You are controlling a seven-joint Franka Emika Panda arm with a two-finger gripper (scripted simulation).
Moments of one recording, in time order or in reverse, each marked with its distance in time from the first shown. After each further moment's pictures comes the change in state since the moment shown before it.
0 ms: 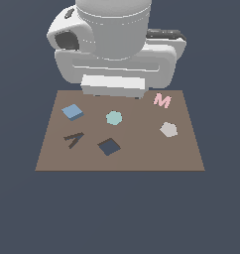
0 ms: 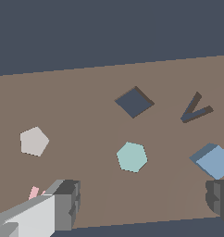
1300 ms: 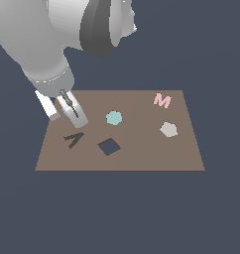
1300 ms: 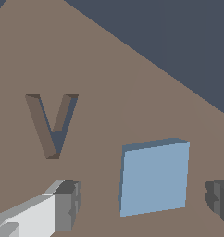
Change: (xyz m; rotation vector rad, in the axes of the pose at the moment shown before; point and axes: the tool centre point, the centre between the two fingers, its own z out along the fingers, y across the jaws) arm -0.021 0.151 0.115 -0.011 0.000 0.869
